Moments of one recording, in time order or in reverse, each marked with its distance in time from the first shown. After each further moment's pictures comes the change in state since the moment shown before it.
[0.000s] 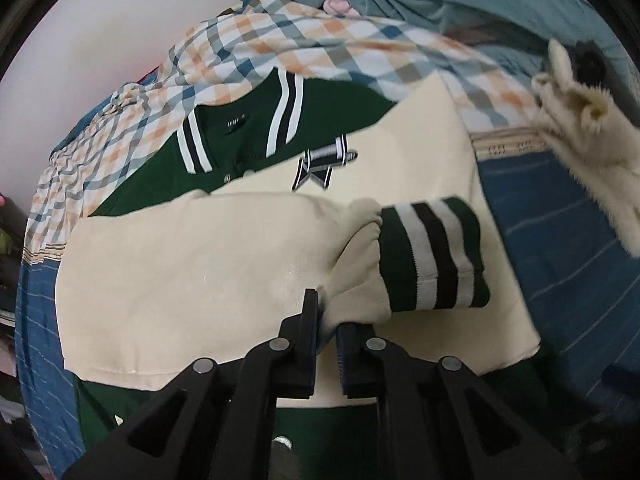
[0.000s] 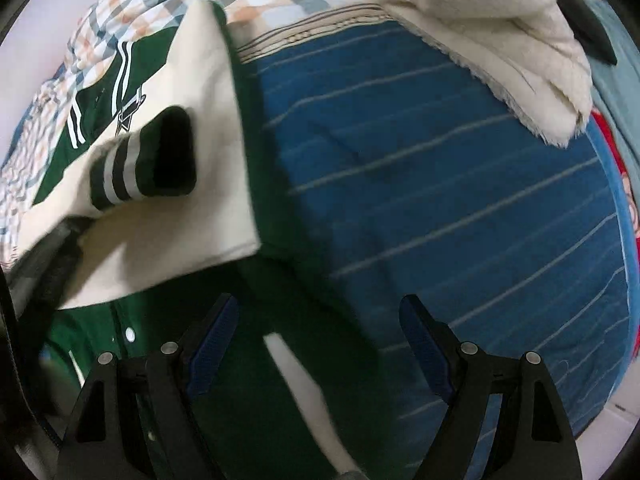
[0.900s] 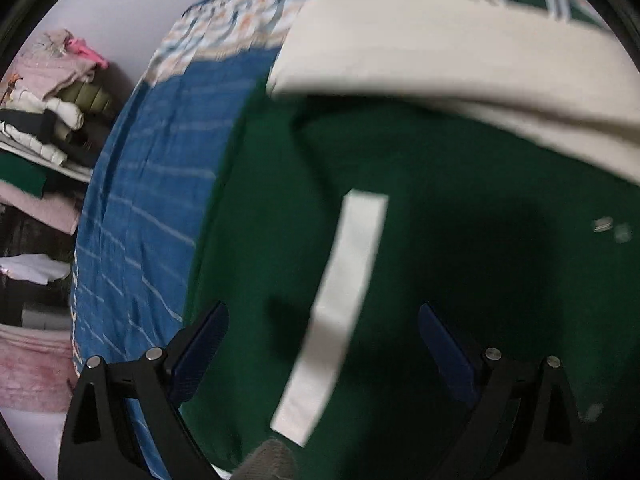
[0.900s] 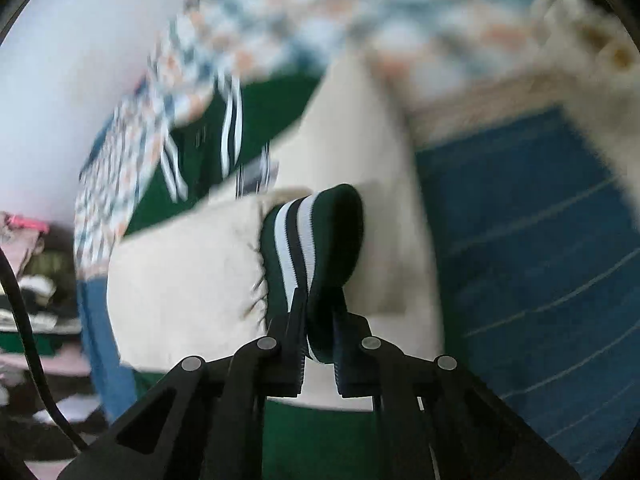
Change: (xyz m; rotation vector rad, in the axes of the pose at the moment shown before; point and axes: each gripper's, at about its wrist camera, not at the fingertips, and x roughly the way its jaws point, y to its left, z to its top) left arm 0.013 0.188 -0.189 -0.316 0.297 0.352; right arm -0.009 0.090 0.075 -0.076 -0.129 0.294
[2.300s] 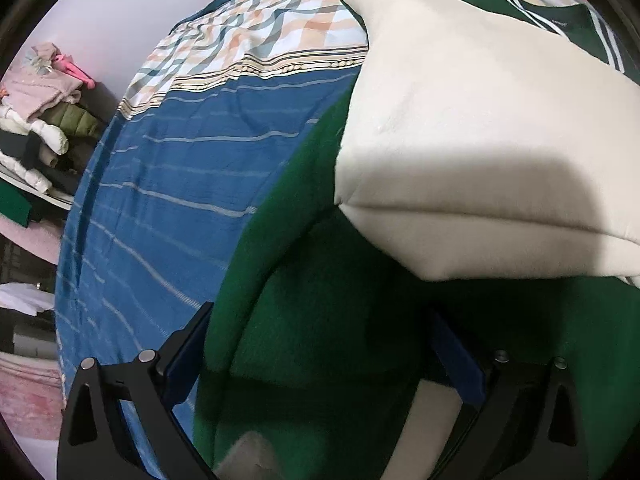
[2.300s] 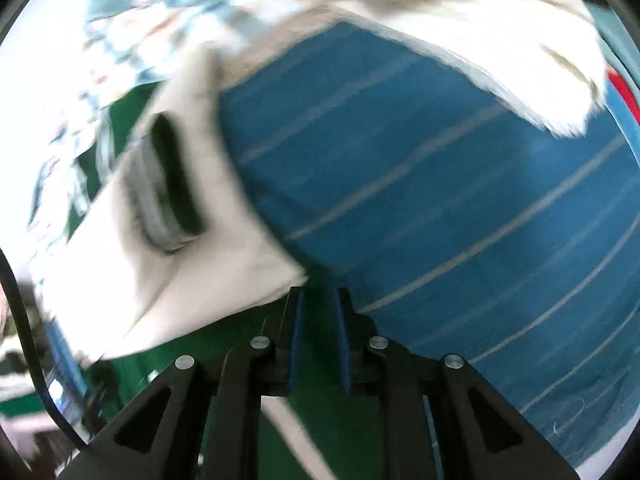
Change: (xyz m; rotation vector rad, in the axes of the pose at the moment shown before) left arm 0.049 0.027 0.085 0.013 -0.097 -0.060; right arm -0.031 -0.127 -0.052 0.199 0.123 -0.103
